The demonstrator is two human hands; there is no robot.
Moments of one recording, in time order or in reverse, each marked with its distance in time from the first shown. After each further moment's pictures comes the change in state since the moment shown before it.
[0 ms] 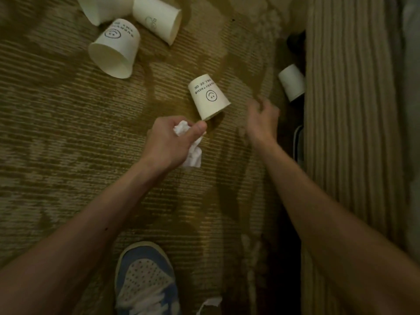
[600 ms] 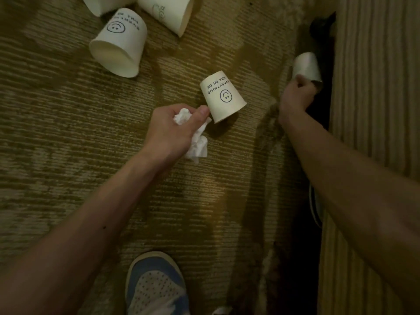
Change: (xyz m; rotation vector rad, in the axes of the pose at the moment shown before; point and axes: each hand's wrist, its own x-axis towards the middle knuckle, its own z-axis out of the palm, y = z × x) left_hand 0.033 0.002 -0.009 -0.226 0.009 -0.055; right_hand 0.091 -0.012 0.006 0.317 0.331 0.144
